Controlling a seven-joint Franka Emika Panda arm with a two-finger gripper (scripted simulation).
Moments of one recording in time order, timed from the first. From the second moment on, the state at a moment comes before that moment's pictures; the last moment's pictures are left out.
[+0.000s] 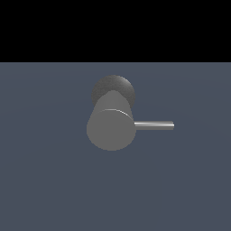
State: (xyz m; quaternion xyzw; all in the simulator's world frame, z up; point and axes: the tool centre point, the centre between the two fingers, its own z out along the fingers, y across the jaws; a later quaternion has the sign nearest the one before) arm -0.234 -0.095 0.611 -0.82 0.01 -0.31 0.48
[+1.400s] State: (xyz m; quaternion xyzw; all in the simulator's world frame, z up) arm -0.190 -0.341 0.514 -0.35 0.27 -0.44 0.79
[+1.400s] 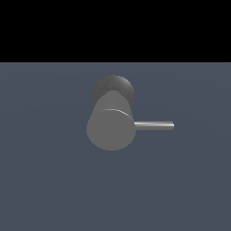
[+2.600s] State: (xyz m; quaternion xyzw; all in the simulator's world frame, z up) arm -0.107 -0.269 0.160 -0.06 0.62 -0.17 0.76
